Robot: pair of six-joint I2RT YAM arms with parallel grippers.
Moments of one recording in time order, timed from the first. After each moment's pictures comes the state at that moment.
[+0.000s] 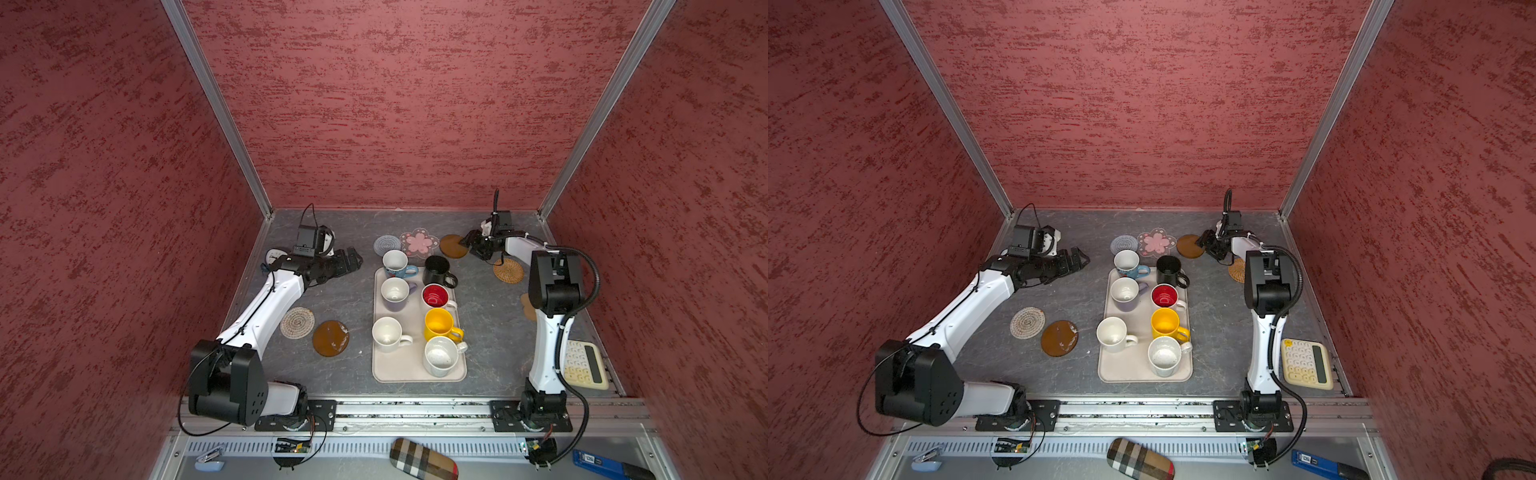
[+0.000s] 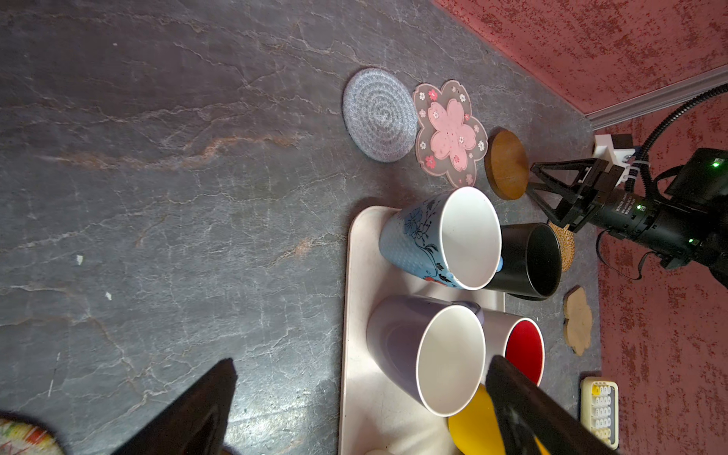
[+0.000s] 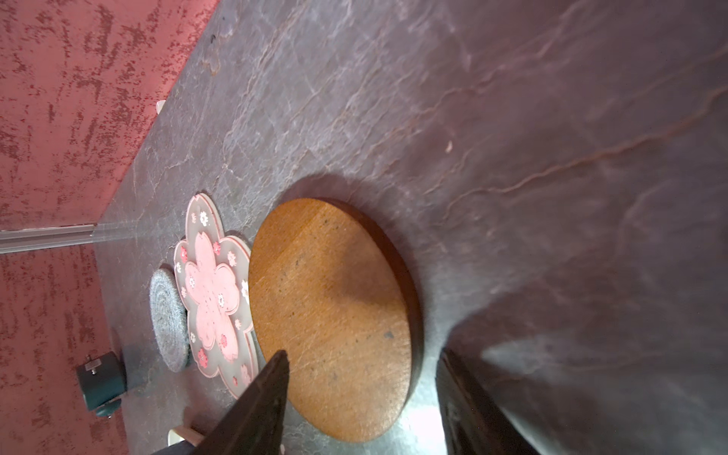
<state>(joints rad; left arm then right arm) -0.17 1.37 1.09 -0.58 0.31 -0.49 0.00 2.23 1.61 -0.33 -0.45 0.60</state>
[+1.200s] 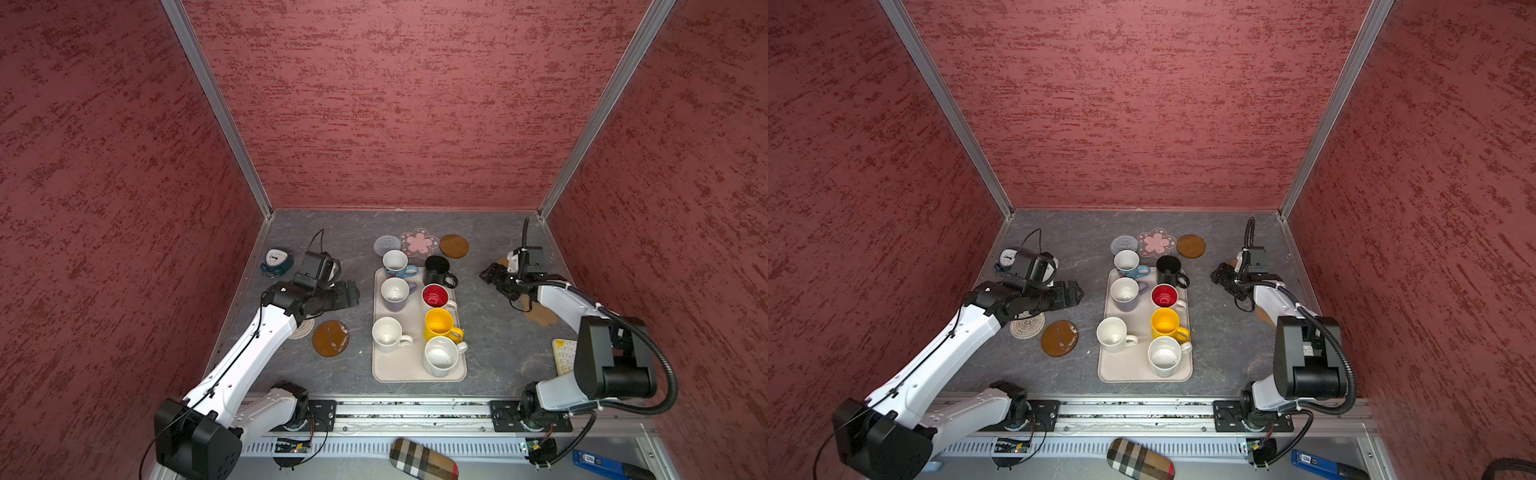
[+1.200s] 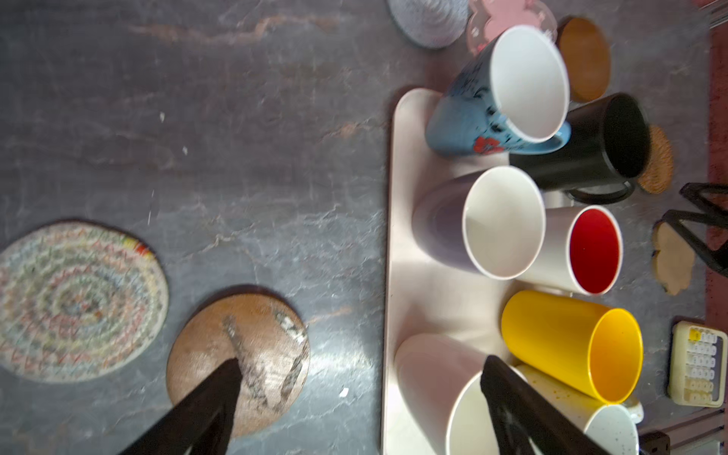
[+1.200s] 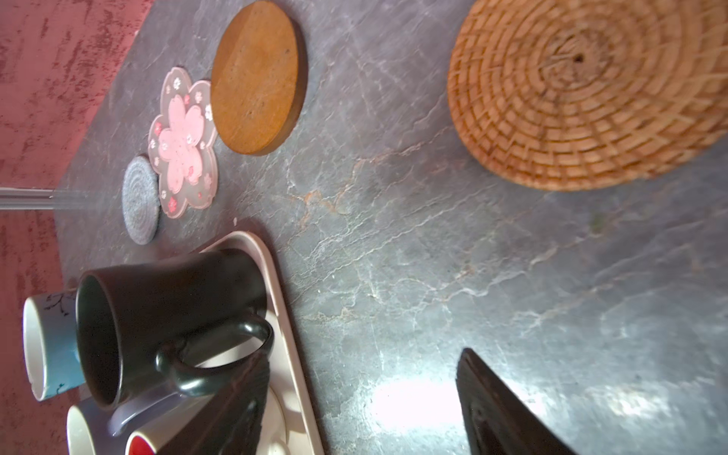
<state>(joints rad) -0.35 1.06 0.93 -0.88 0.07 -0.52 -0.04 1.49 0.84 -0.27 -0.36 0.56</state>
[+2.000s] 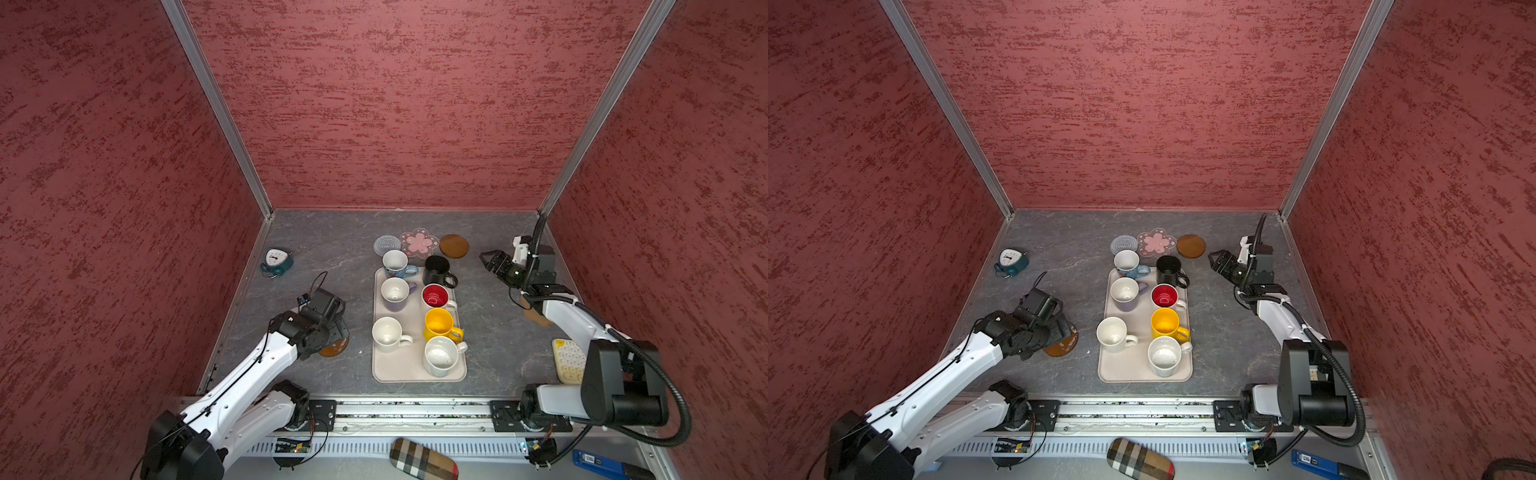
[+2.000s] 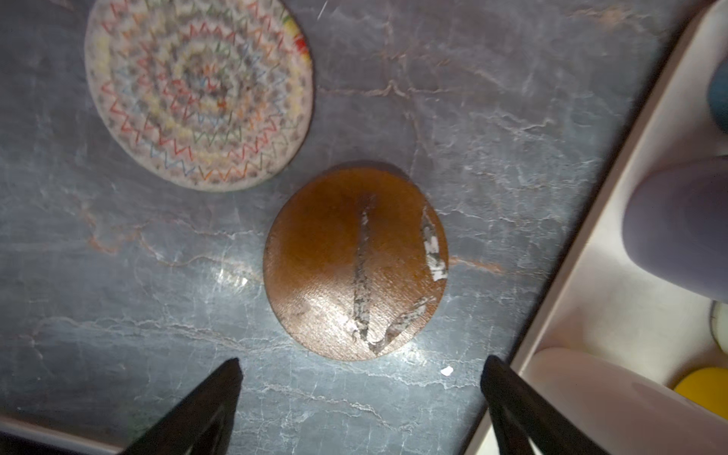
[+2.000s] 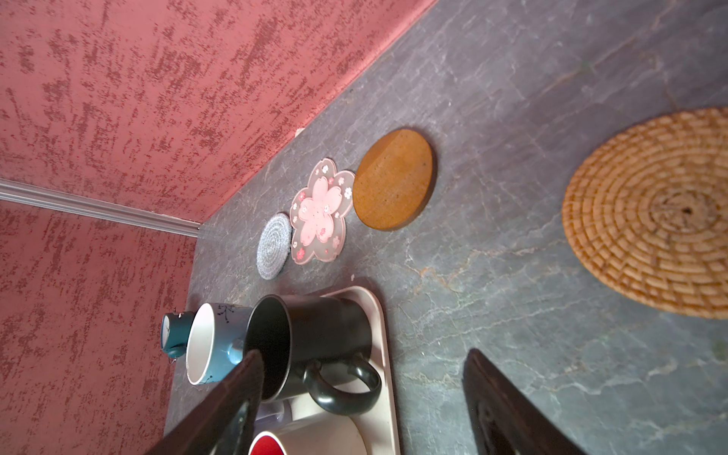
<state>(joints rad) -0.47 0.93 0.63 -0.96 -0.15 -0.96 -0.04 1.35 0.74 0.06 -0.44 0.67</state>
